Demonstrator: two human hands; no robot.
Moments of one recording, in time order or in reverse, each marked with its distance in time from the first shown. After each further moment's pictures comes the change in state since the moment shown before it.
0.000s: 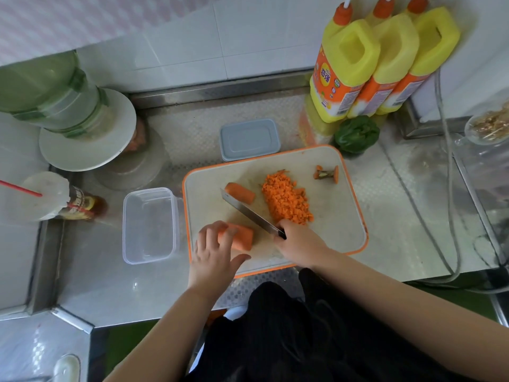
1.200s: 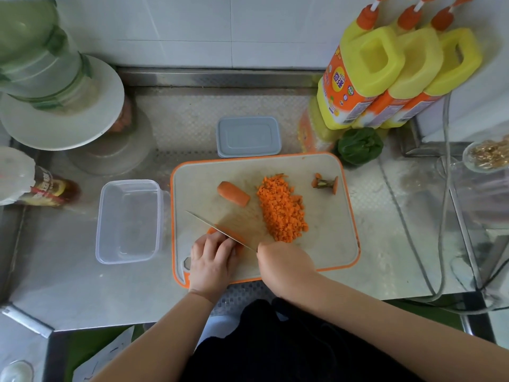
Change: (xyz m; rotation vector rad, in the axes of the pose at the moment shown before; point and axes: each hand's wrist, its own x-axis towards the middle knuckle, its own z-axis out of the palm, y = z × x) left_hand -0.001 0.005 0.058 -0.236 0.371 0.036; right_hand -0.026 -0.049 -0.008 -0.531 -0.105 -0.099
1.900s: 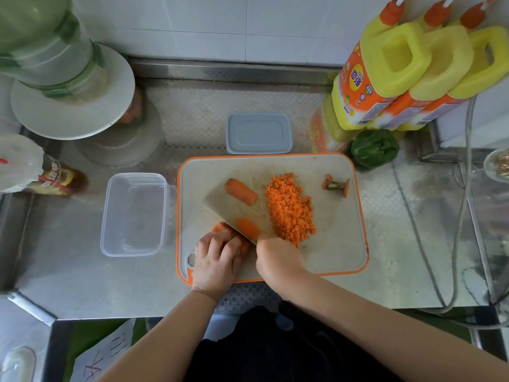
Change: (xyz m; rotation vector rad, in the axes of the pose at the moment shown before) left_hand -0.002 -0.004 0.002 0.091 -0.012 0.034; right_hand 0.035 -0.005 0.023 0.083 0.040 0.068
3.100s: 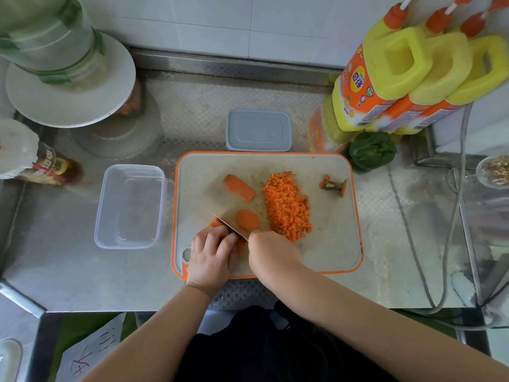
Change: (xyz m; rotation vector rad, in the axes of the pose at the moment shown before) left_hand -0.001 -0.001 0.003 -0.006 0.014 -0.013; right_hand -0.006 -0.019 -0.022 -0.040 -0.099 0.062
